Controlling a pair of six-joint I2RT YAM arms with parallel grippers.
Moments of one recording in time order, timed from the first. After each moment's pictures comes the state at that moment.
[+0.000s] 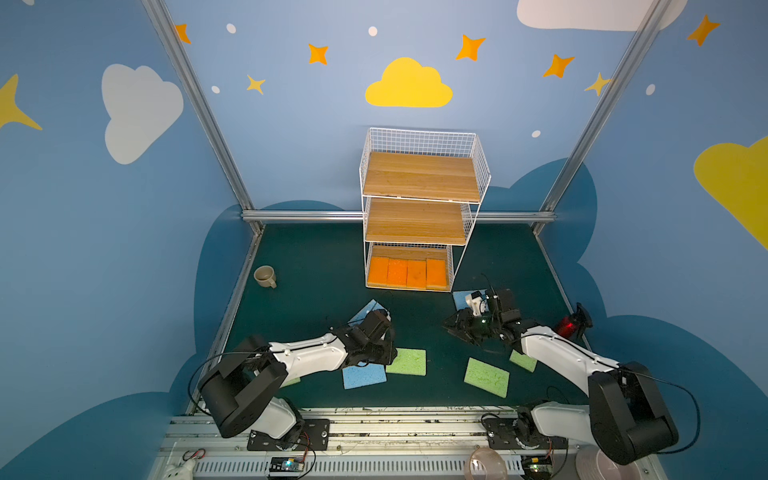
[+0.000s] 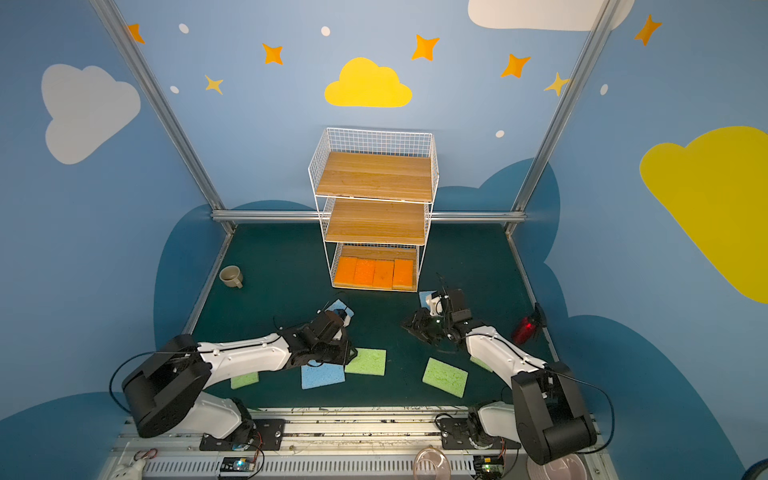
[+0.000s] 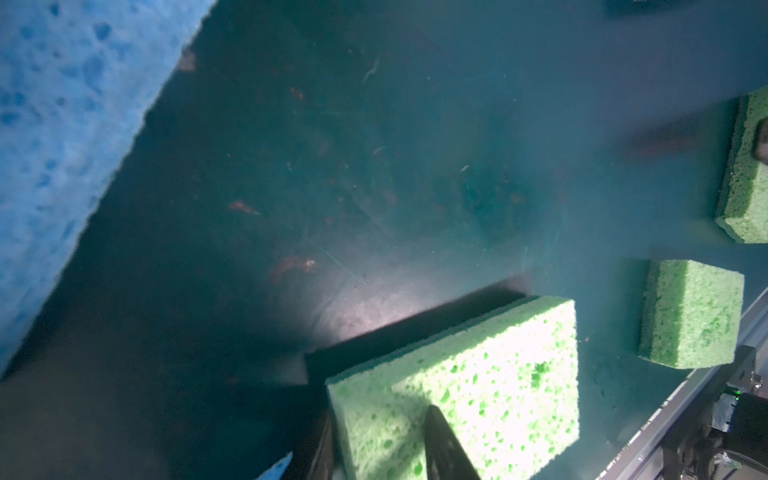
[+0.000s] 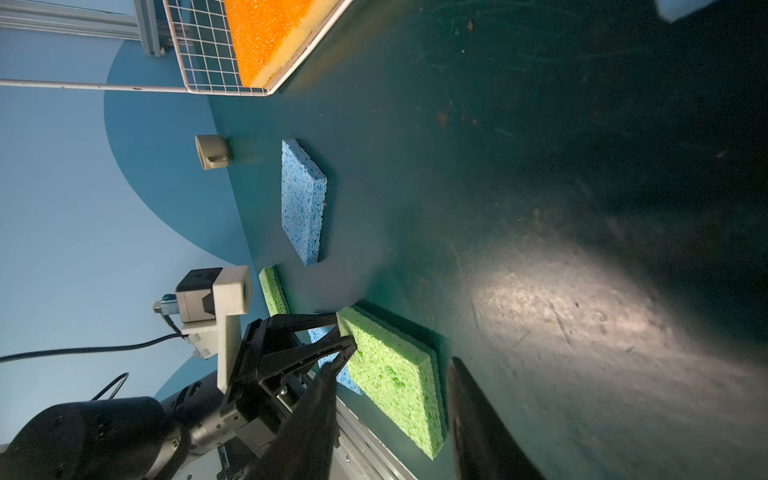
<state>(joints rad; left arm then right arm) -0.82 1.49 0.64 -0.15 0.16 -0.69 0.34 1.28 0.58 -0.18 -0.63 0.86</state>
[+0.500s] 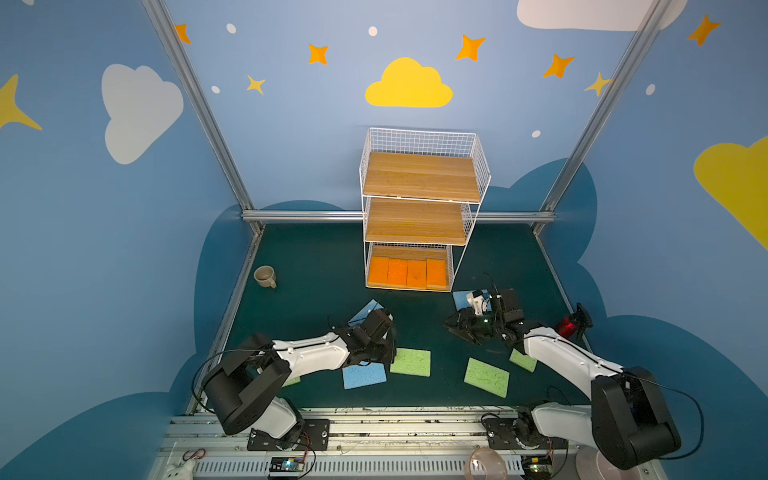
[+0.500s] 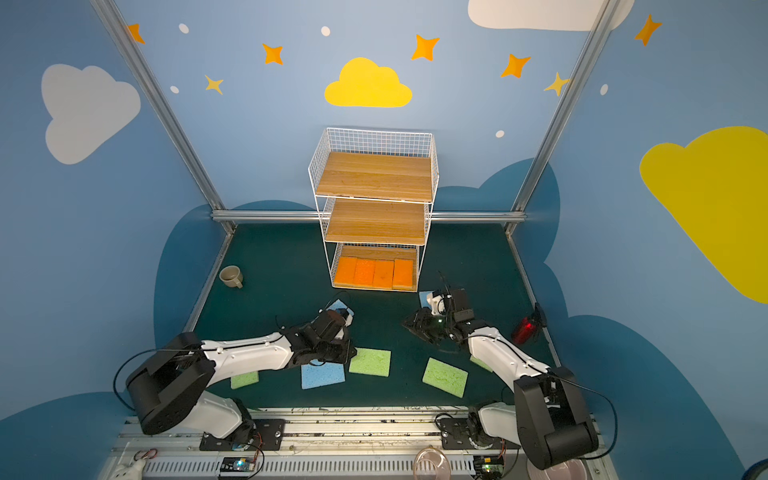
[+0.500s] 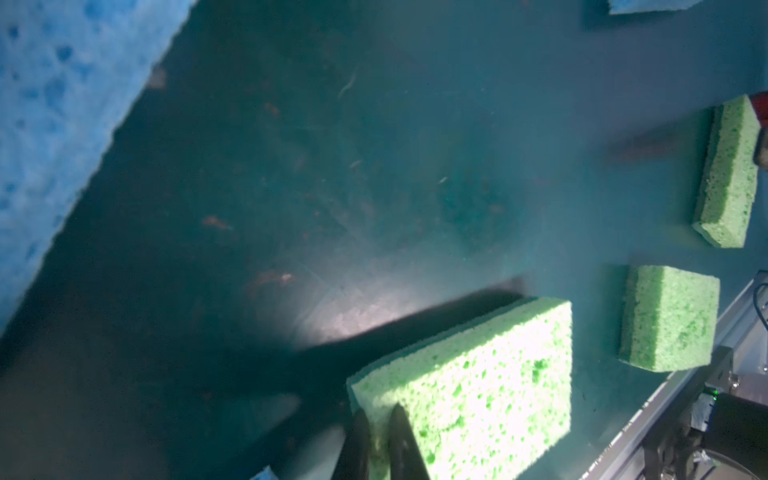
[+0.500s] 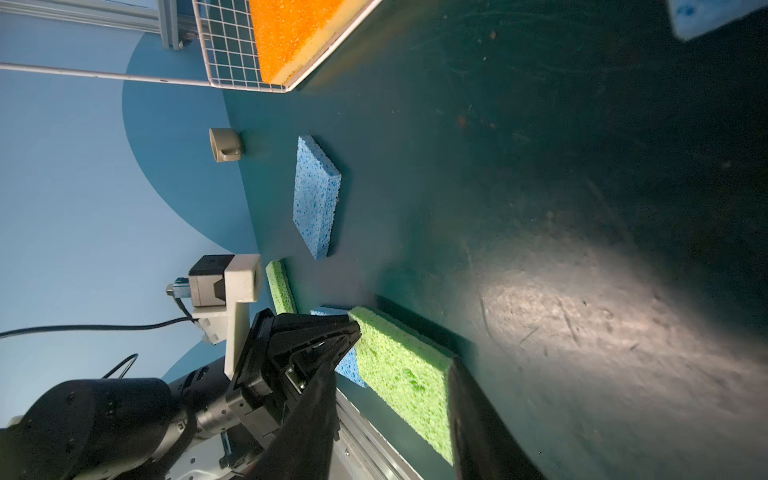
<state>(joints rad) -0.82 1.49 0.67 -0.16 0.17 -0.69 0.33 1.24 0.58 -0.19 -0.66 0.82</state>
